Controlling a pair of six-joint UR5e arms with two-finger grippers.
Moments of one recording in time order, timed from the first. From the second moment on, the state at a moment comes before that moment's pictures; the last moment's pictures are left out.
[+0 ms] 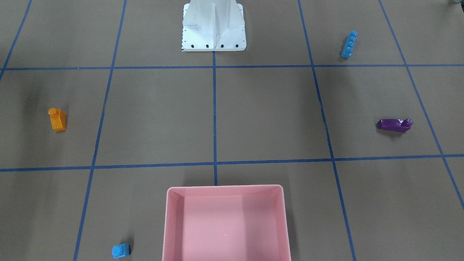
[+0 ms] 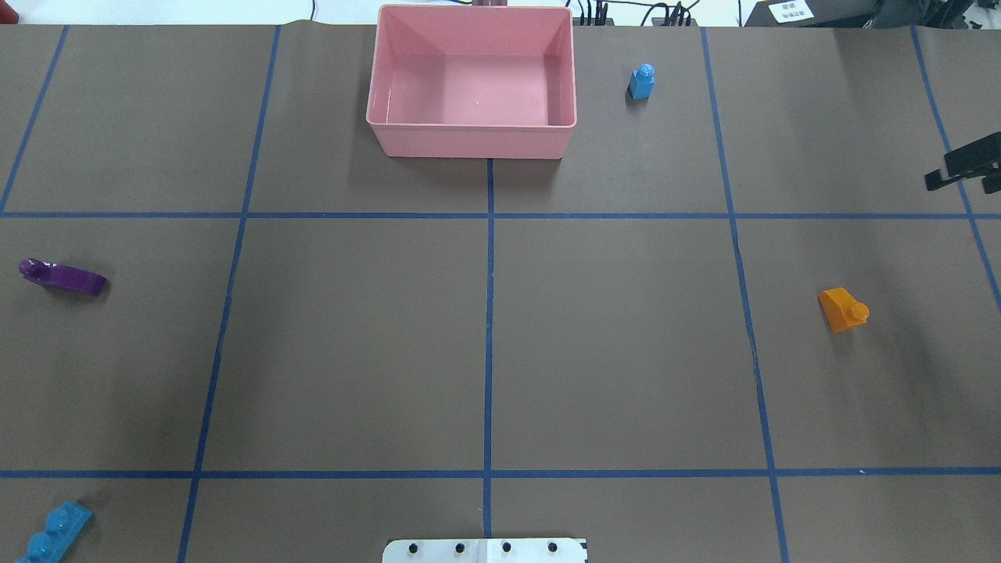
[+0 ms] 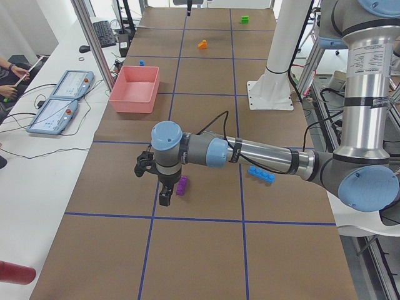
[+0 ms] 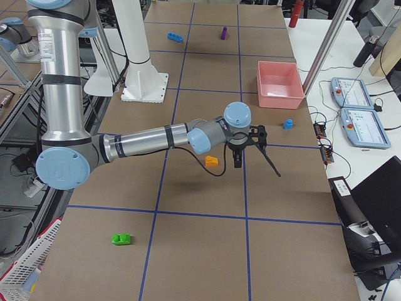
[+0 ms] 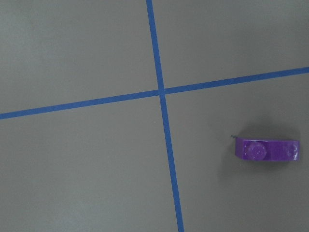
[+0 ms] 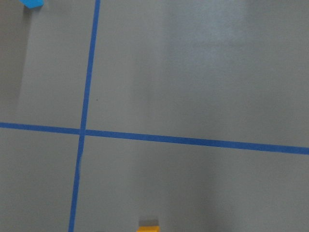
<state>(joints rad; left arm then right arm) -1.54 -1.55 -1.77 -1.58 -2.30 0.05 1.29 -1.52 1.76 -1.27 2.42 0.51</state>
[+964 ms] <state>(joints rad) -1.53 -1.55 -1.74 -1.65 -2.32 -0.02 0.93 -1.57 1.77 -1.25 2.18 0.55</state>
